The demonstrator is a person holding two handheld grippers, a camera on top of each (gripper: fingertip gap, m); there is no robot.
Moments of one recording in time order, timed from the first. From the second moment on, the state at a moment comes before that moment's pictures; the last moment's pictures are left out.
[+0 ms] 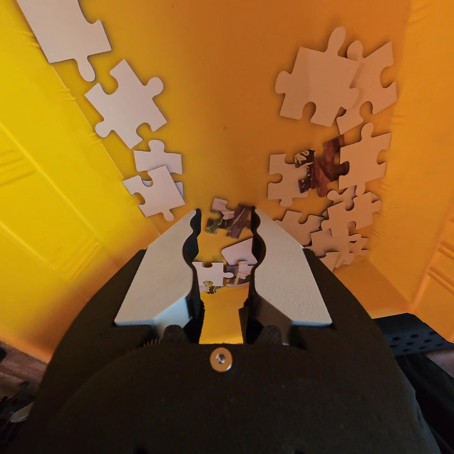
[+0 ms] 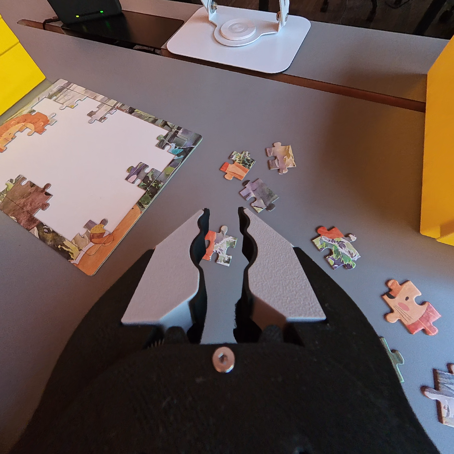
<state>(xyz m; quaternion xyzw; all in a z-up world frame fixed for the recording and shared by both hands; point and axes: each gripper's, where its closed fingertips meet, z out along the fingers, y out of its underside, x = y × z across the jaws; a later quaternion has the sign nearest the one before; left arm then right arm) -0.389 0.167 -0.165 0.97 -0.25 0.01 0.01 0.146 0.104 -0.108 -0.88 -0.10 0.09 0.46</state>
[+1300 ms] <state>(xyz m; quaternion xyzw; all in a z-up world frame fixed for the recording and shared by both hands) -0.121 0.067 -0.016 0.78 -0.55 0.22 -0.20 0.139 0.102 -0.107 -0.88 -0.12 0.09 0.45</state>
